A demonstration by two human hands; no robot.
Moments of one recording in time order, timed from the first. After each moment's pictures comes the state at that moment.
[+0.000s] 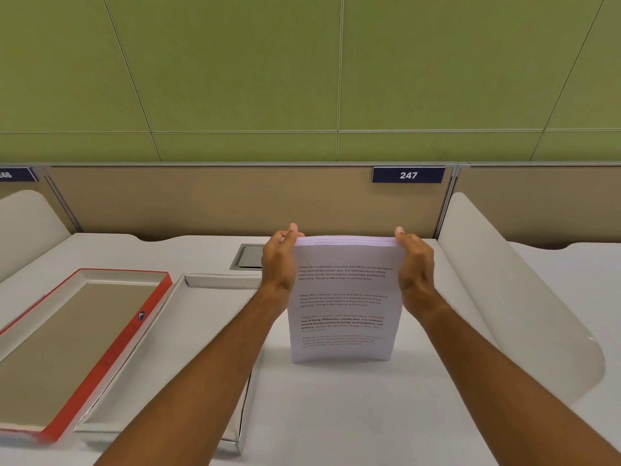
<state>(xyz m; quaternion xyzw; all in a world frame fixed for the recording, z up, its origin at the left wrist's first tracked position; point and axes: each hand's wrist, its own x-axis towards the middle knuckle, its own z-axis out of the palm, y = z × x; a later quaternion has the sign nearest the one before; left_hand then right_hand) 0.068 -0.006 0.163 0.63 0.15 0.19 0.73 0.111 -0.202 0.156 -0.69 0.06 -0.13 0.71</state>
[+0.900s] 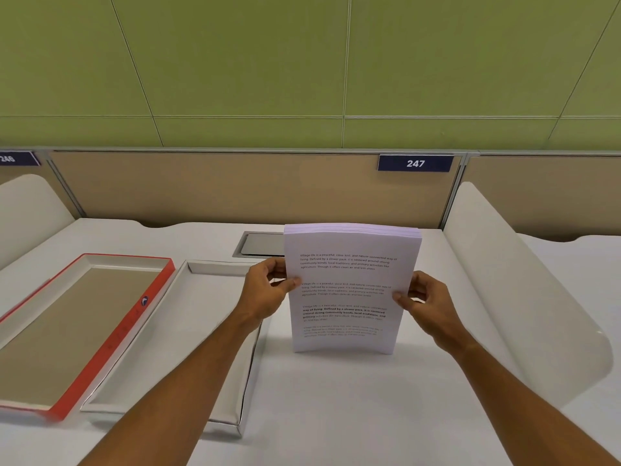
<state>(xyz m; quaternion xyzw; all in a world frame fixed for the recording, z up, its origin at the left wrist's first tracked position) 0.042 0.040 0.096 0.79 0.08 0.12 0.59 0.093 -0.264 0.073 -0.80 -0.10 -0.01 0.59</state>
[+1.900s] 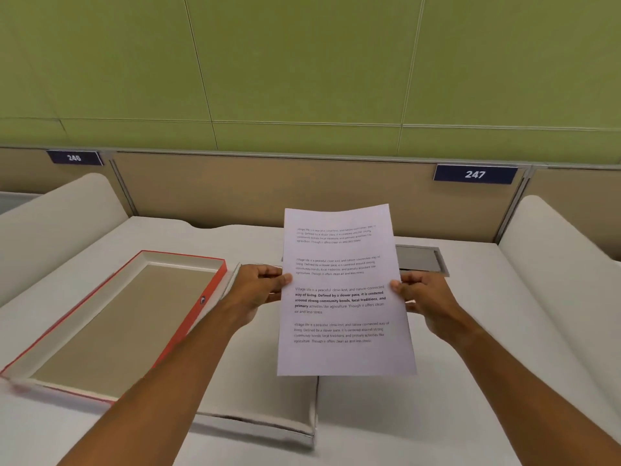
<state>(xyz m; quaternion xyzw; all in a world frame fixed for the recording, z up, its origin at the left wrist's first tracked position) 0.013 0.179 0.114 0.69 0.19 0.05 0.70 0.092 -0.124 0.105 -0.73 -0.07 0.13 0.66</state>
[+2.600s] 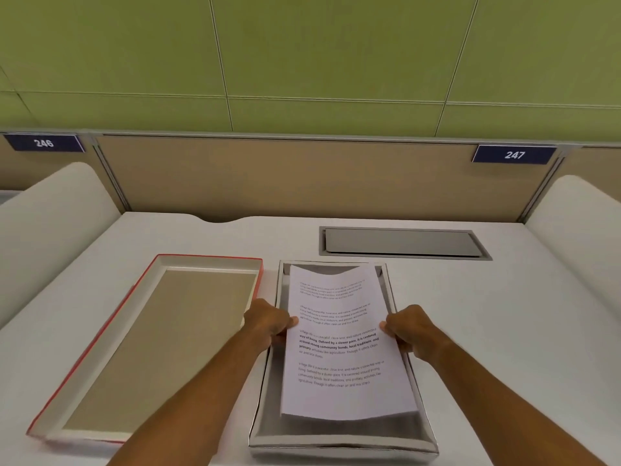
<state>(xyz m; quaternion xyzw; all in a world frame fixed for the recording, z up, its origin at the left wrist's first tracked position) 0.019 0.328 0.035 0.74 0.35 -0.10 0.57 0.059 0.063 0.031 -0.82 0.16 0.21 0.51</state>
